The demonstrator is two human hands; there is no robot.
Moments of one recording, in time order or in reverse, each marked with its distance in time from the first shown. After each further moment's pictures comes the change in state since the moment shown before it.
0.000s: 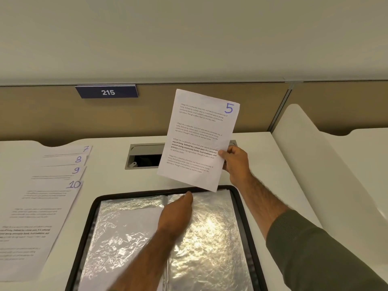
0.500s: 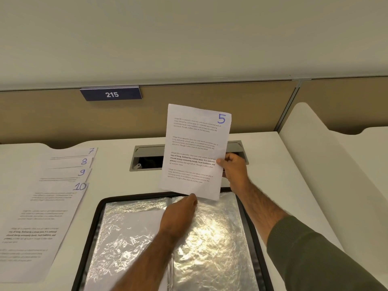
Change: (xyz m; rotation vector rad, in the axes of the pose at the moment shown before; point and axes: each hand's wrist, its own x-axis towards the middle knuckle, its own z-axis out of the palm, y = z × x) left_hand 0.002 -0.005 -0.008 -0.017 0.046 0.031; right_hand 0.003 0.028 0.007 -0.077 -0.058 0.011
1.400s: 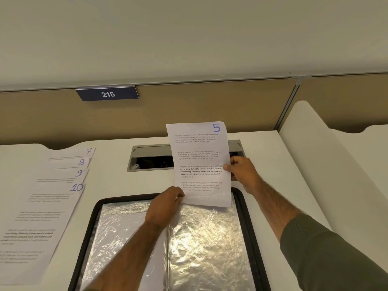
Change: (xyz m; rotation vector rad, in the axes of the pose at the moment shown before) left_hand 0.022 -0.035 -0.018 -0.147 0.024 -0.049; right_hand 0.016 -0.001 -0.044 -0.191 -0.178 0.051
